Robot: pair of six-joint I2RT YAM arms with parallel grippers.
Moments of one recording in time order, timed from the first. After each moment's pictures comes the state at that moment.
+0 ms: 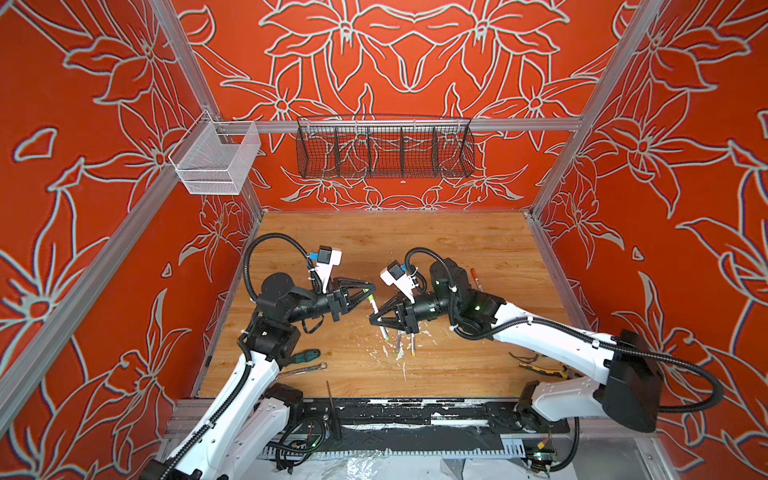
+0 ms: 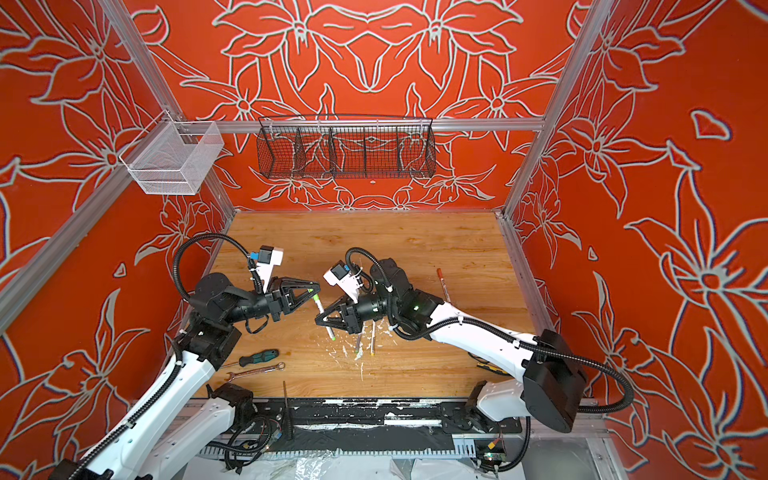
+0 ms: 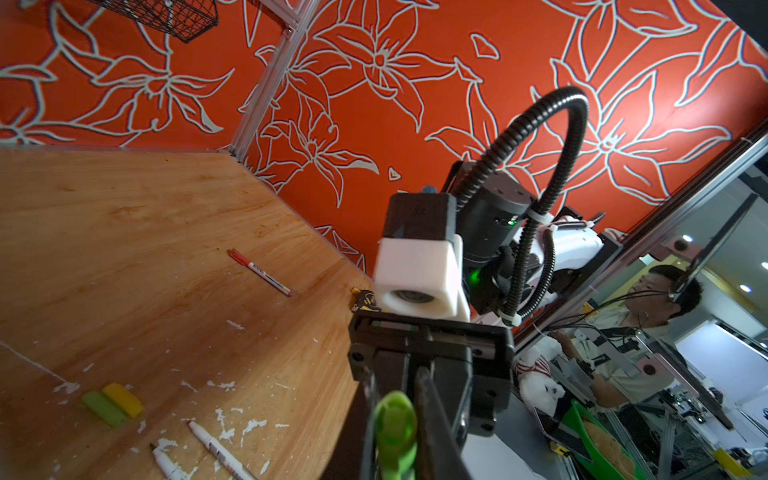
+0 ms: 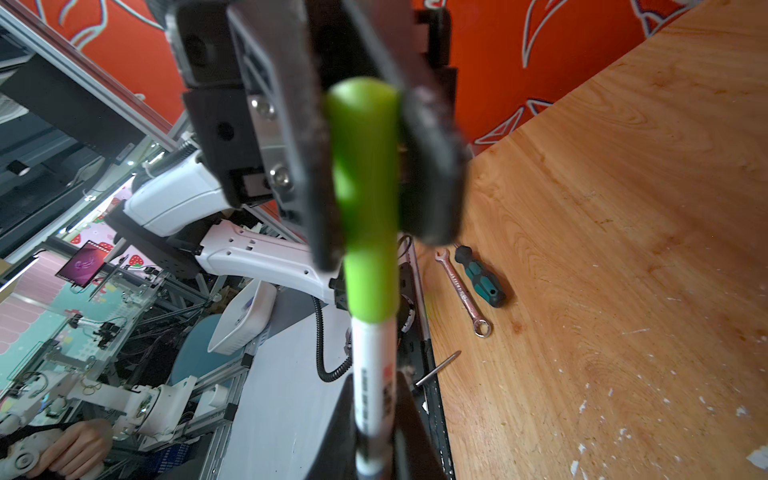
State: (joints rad) left arm -0.23 0.78 0.64 0.20 0.99 -0.66; right arm 0.89 1.35 0.97 0.10 -0.81 0.47
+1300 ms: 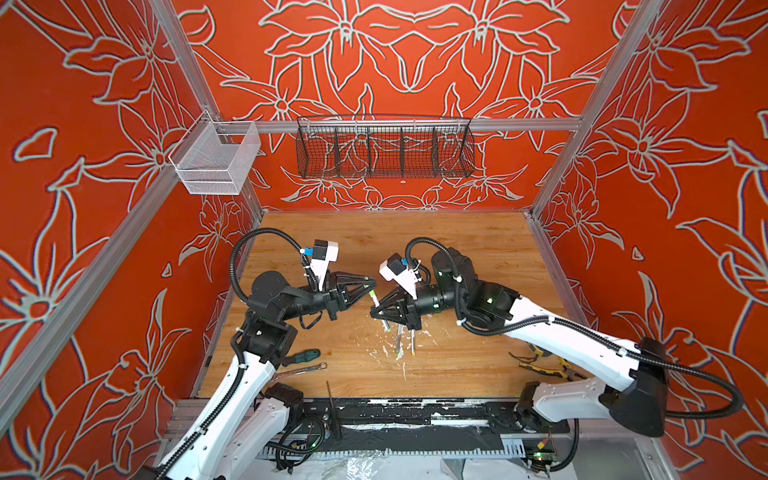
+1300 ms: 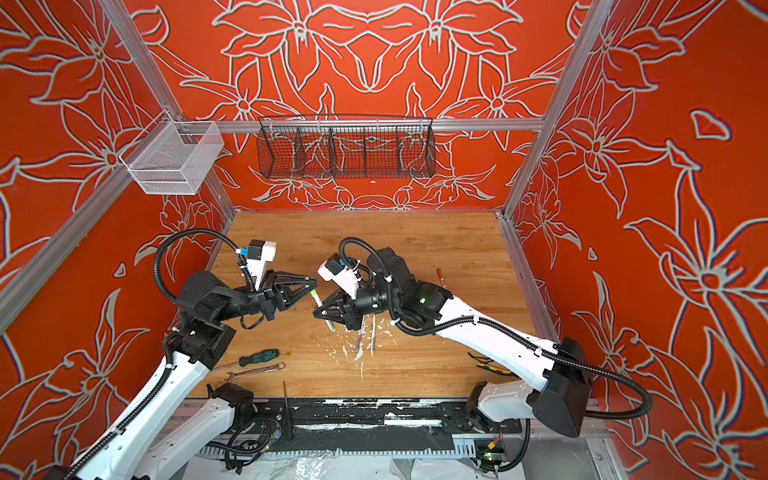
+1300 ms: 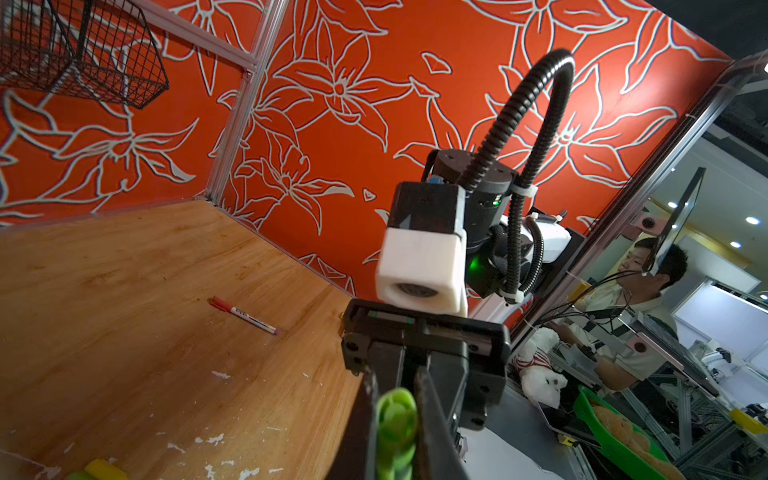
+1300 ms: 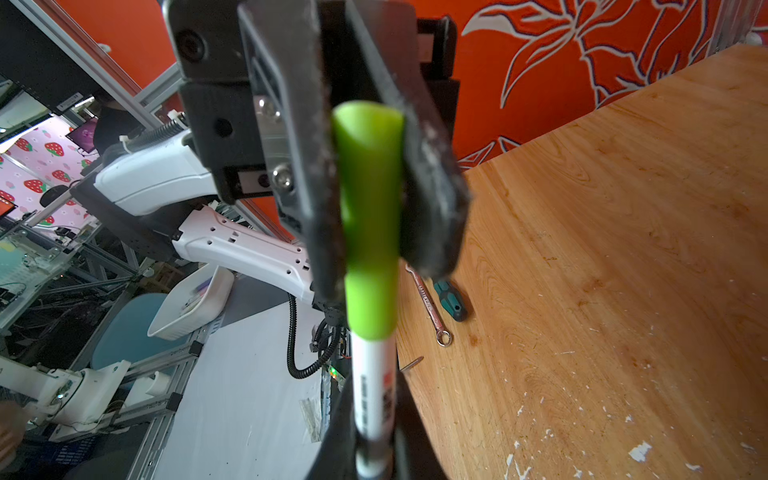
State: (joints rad) left arm -0.27 0.78 0.72 0.21 1.00 -0.61; right arm 0.92 1.33 1.20 -0.22 -0.68 0.24
